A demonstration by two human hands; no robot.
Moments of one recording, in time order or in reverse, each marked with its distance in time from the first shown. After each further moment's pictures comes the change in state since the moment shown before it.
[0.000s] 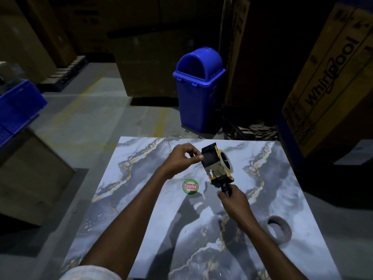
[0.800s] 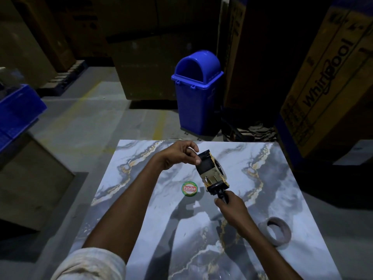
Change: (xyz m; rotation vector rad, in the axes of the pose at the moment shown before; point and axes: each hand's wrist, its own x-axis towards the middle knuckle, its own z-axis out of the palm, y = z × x) left_hand 0.028 0.012 -0.026 -0.256 -0.367 -0.217; right_hand -0.008 0.007 0.002 -0.003 -0.095 -0.021
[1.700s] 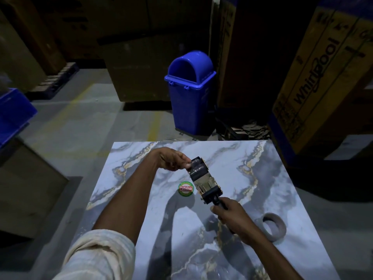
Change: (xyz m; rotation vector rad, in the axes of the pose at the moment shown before) left_hand 0.028 -0.023 -0.021 -0.132 -0.153 -0.473; right_hand -0.028 0.004 -0.015 0.174 -0.186 0.001
